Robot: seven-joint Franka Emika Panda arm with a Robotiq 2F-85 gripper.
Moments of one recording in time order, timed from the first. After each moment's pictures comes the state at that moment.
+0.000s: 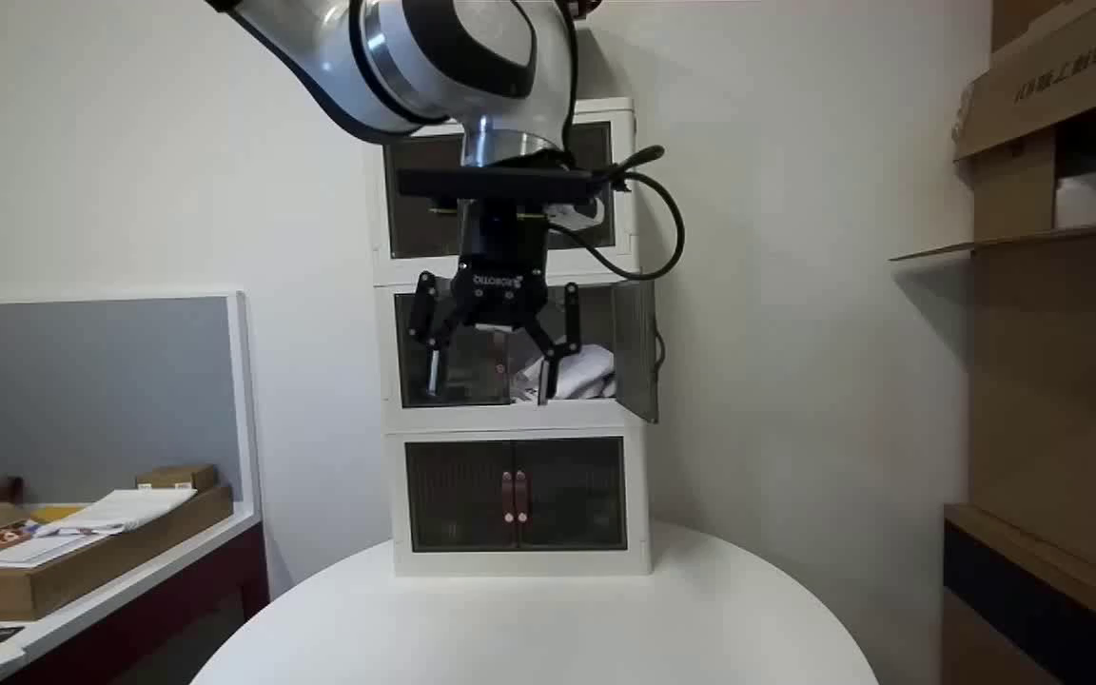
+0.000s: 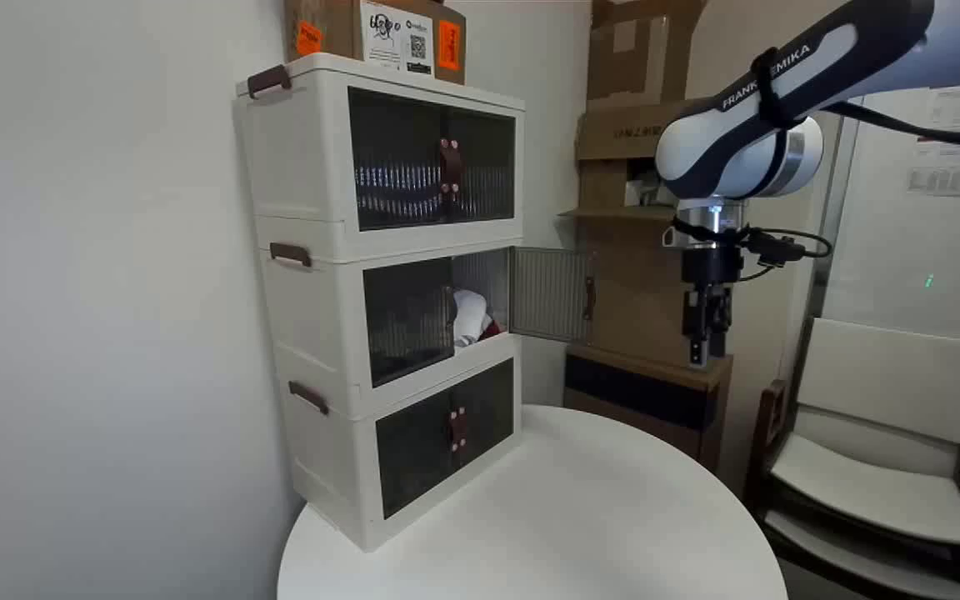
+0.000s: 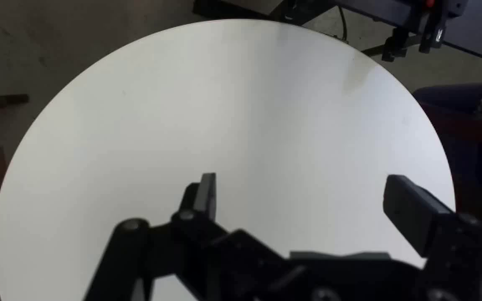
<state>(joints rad) -0.06 -0.25 -0.32 -2.21 -0.08 1.82 -0.61</state>
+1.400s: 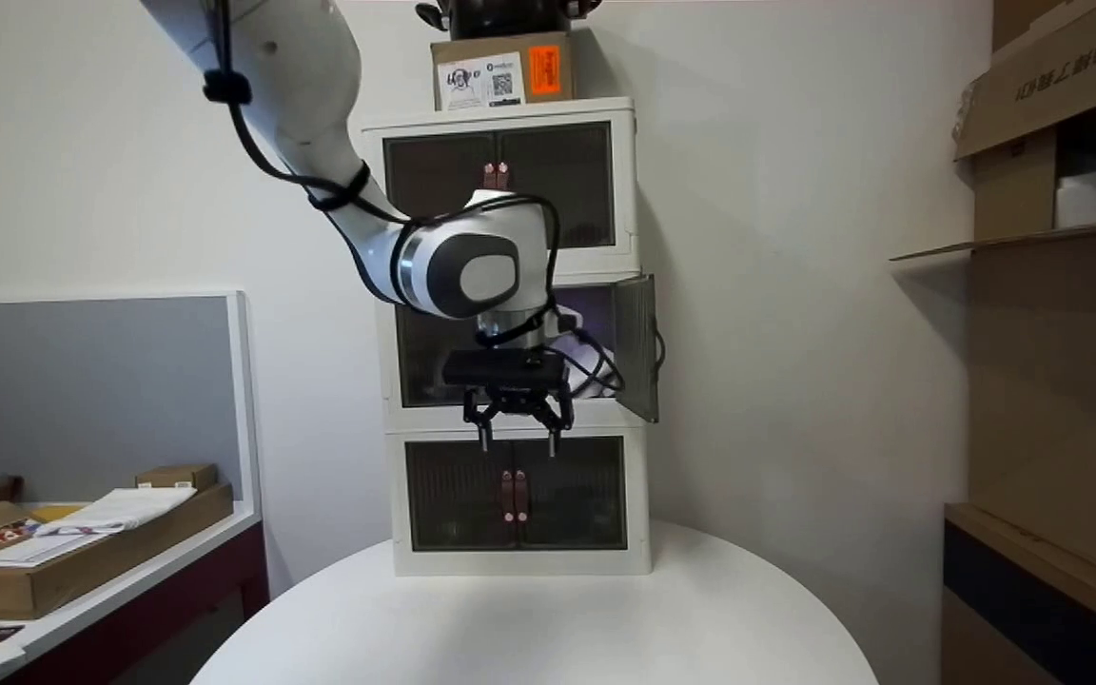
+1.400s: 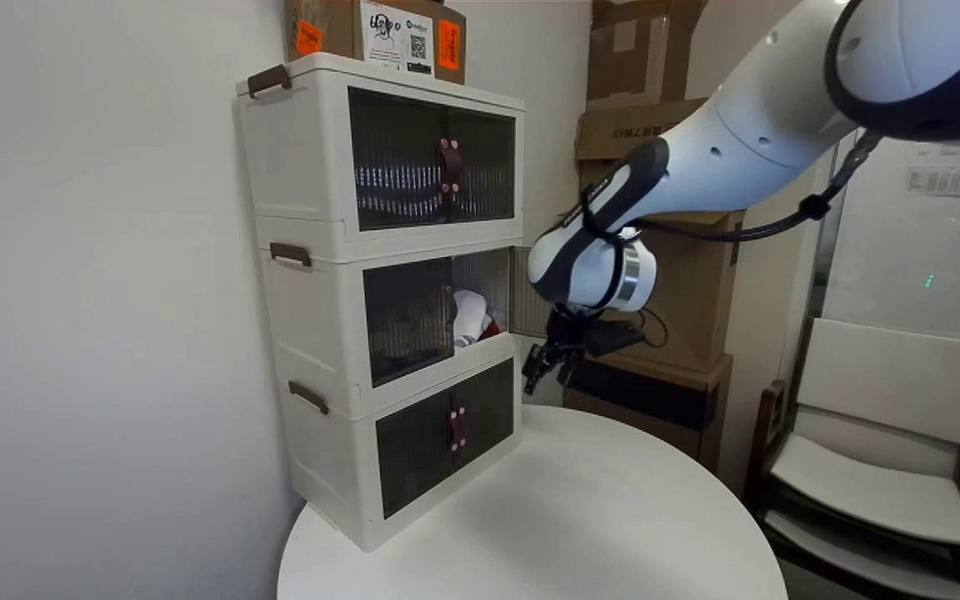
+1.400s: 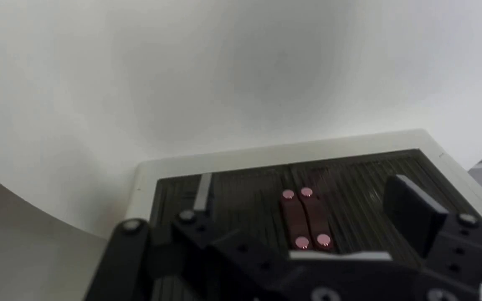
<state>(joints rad) -0.08 0.25 -0.07 -2.06 0.29 2.55 -0.56</state>
